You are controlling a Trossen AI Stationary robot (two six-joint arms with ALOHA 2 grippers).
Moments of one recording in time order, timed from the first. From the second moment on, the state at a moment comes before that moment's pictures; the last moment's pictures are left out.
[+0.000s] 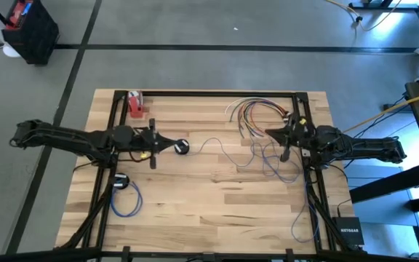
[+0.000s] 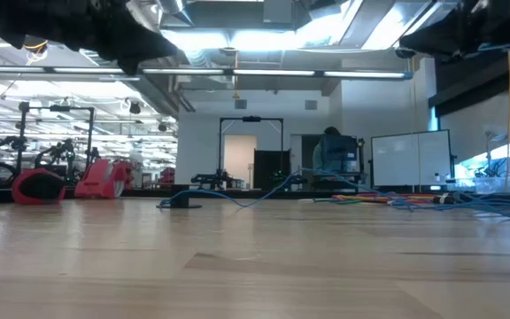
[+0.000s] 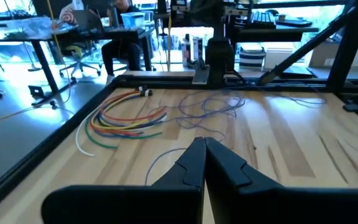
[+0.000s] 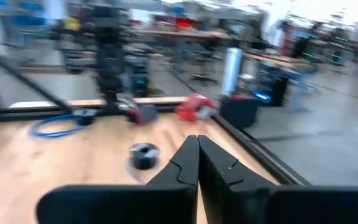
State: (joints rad) left arm -0.02 0.77 0.38 0.26 -0.18 0.02; right arm 0.01 0.31 0.30 -0.01 0.27 -0.05
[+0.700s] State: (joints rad) left arm 0.01 0.77 0.35 0.30 -0.19 0.09; right arm -0.08 0.10 0.01 0.11 0.00 -0.08
